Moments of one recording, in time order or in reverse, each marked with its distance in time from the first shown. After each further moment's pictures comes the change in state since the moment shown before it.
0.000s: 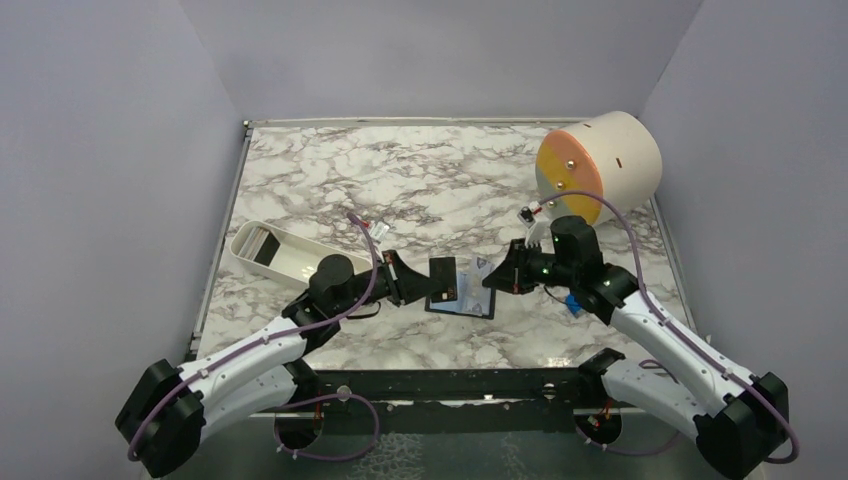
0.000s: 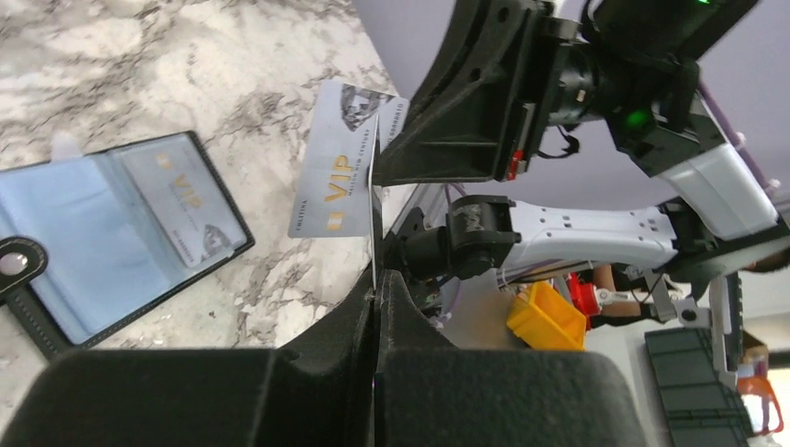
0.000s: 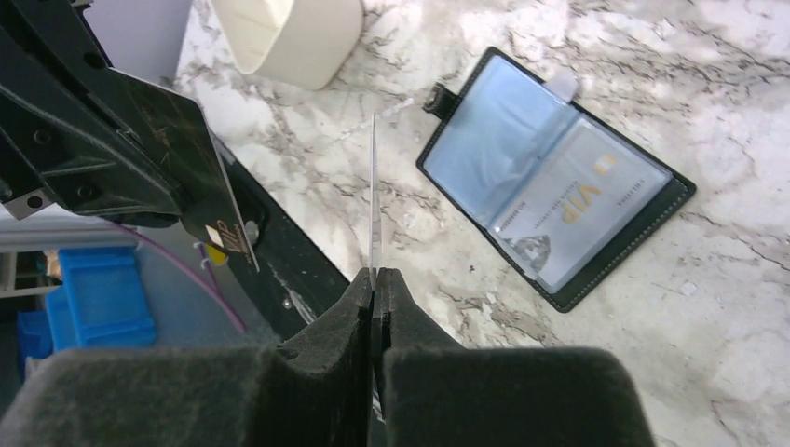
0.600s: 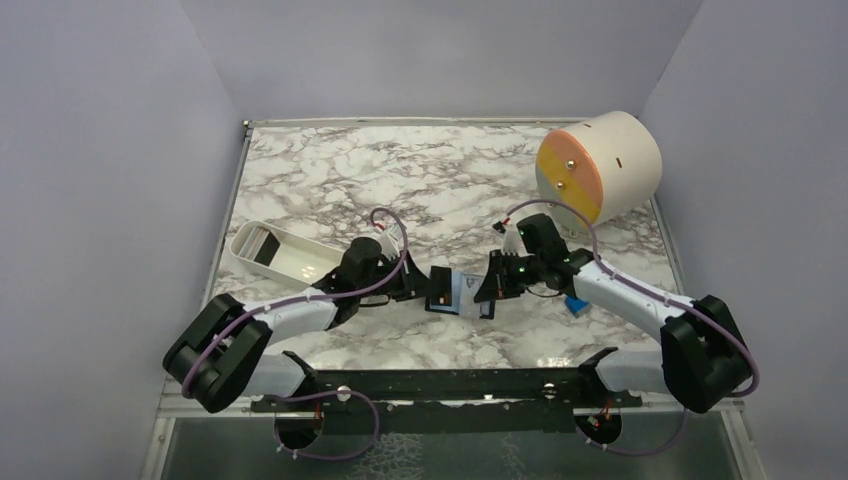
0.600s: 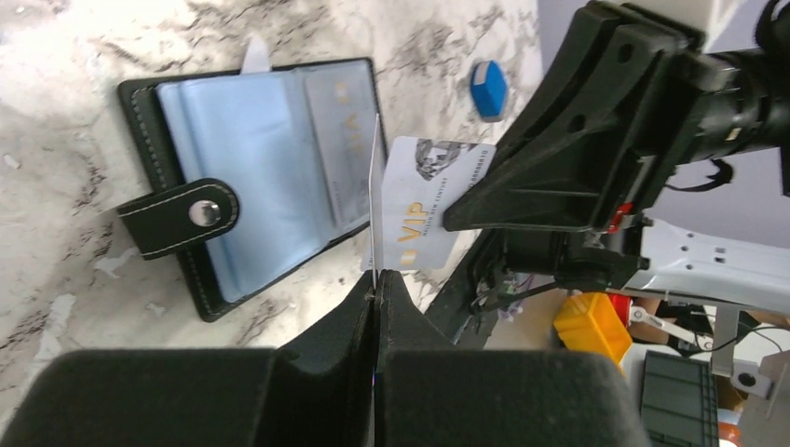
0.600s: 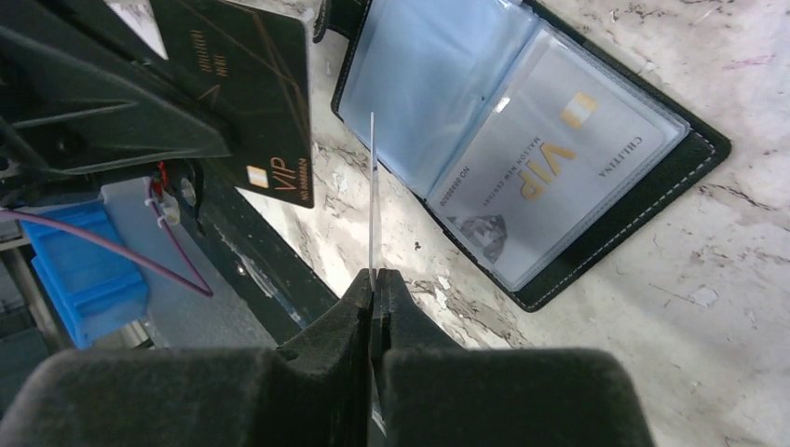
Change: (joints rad) left arm 0.086 0.404 0.047 0.000 0.056 0.002; right arm -0.010 0.360 -0.002 0.026 -0.051 -0.055
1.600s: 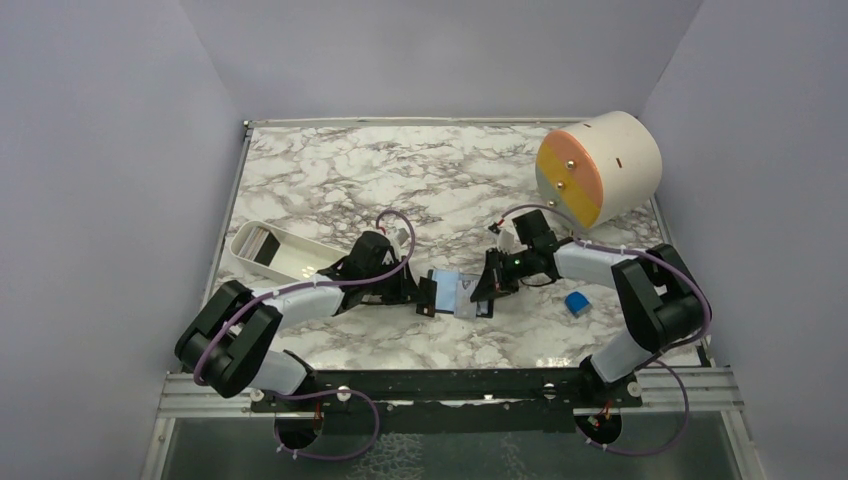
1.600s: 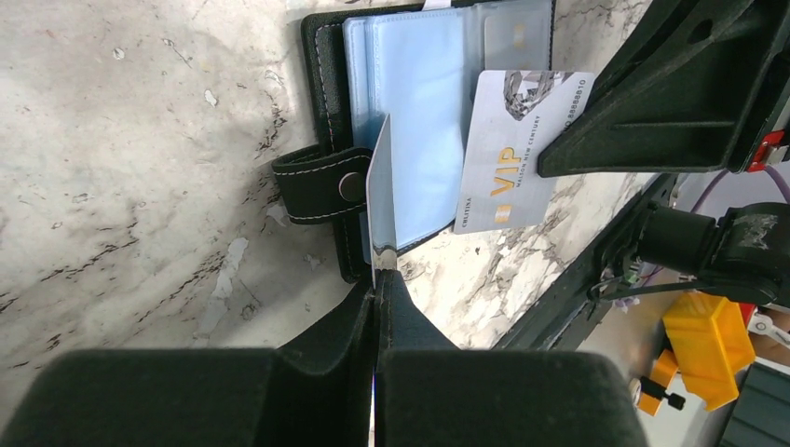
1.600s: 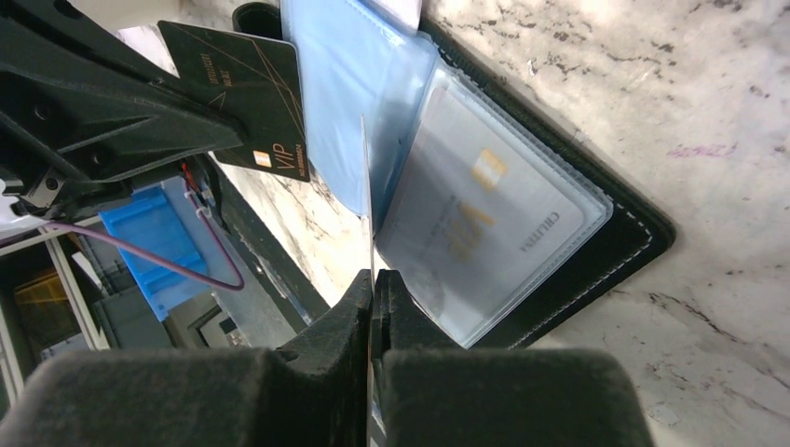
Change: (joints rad) left arm 0.049 0.120 0.109 -0.349 -0.045 0.220; right arm -0.108 0.338 0.042 0.113 -0.212 -0.020
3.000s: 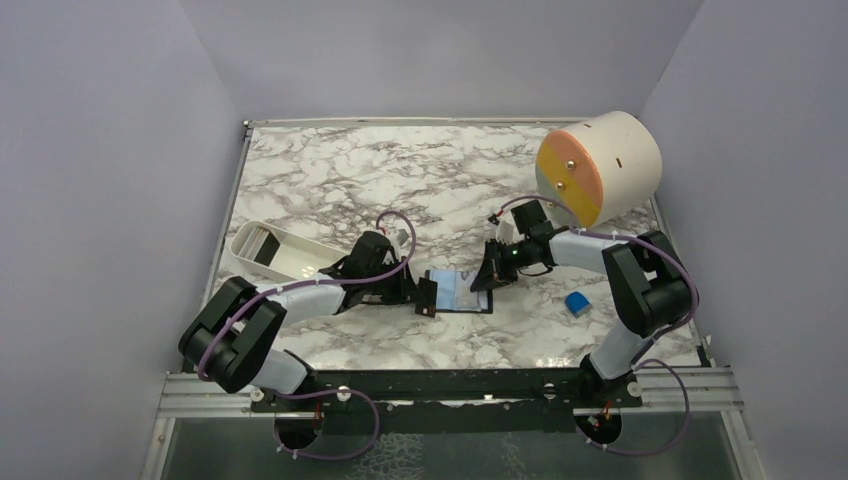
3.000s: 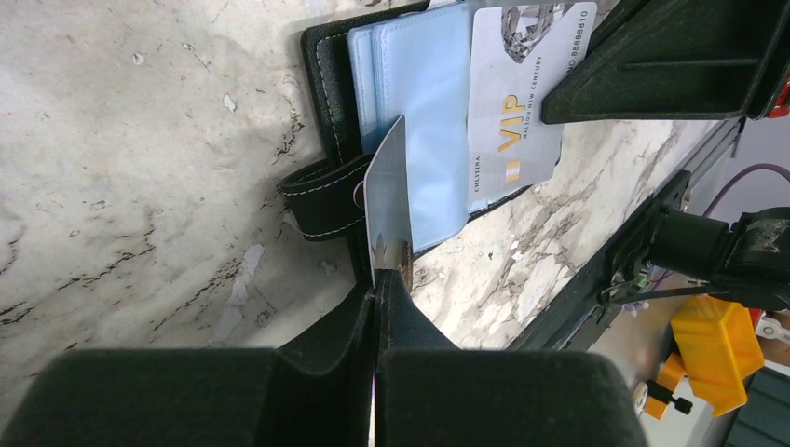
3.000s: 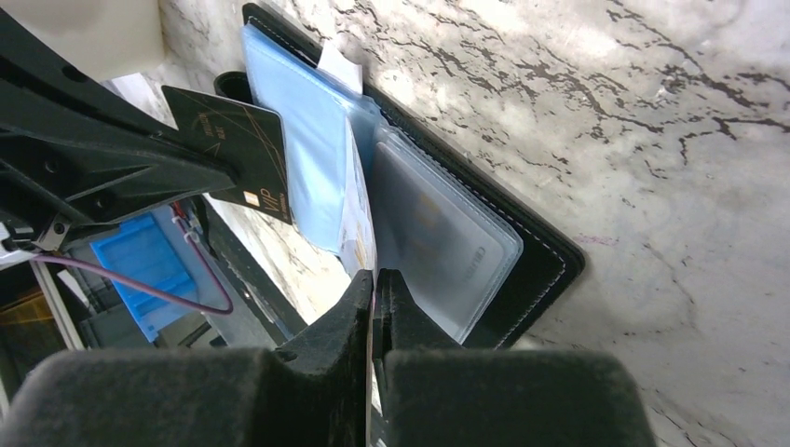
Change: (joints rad) left arm 0.002 0.028 0.002 0.005 -0.008 0.014; right arm -0.026 0.101 0.104 -0.040 0.036 -0.046
